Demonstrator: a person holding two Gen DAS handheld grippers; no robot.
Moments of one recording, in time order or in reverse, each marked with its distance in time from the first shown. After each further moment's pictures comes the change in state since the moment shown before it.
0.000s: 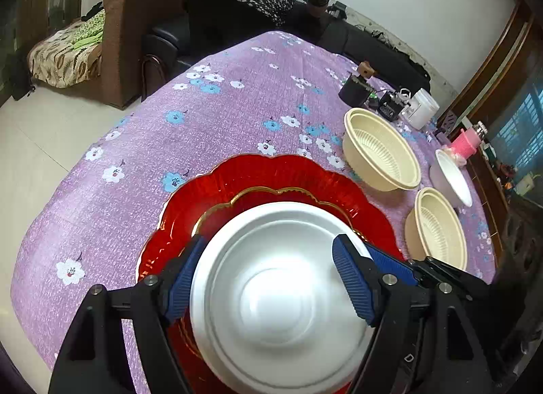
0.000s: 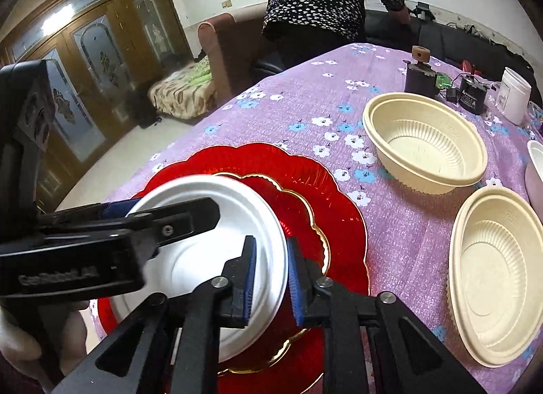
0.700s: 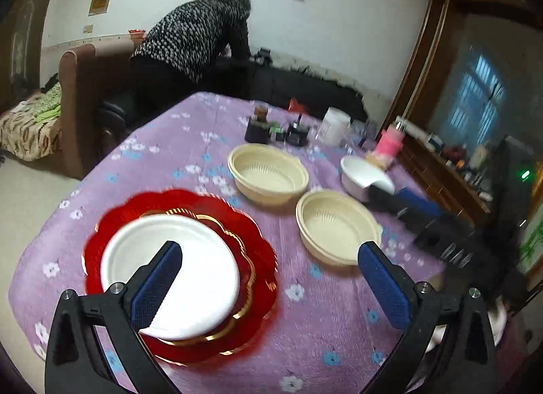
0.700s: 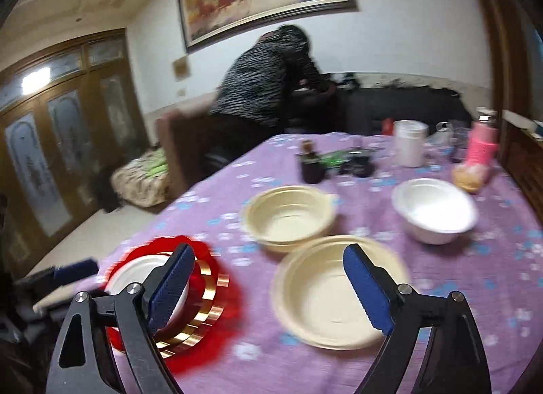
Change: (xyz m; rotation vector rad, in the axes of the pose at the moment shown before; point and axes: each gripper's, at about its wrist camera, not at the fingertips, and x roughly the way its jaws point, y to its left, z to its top) left arm -0.074 -0.104 -0.056 0.232 -0.226 -0.134; right arm -0.155 -0.076 -0.031 0.121 -0.394 -0.217
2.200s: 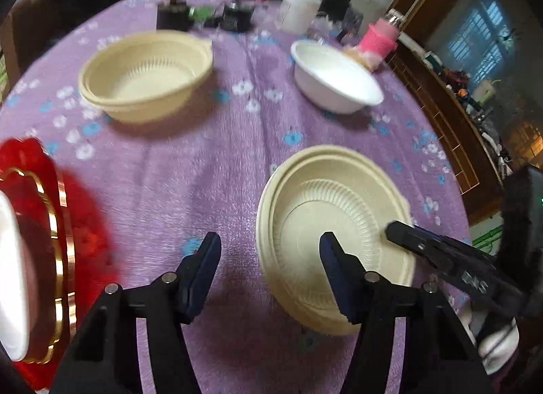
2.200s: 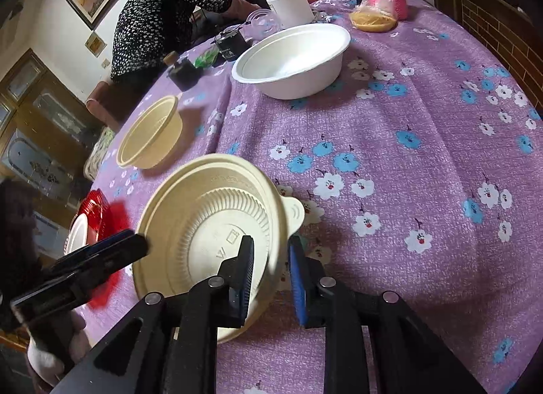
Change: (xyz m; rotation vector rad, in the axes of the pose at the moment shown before) left arm 0.171 -0.100 -0.015 0.014 0.454 -0.088; right arm -0.002 -0.177 -0.064 0.367 0.452 -0.043
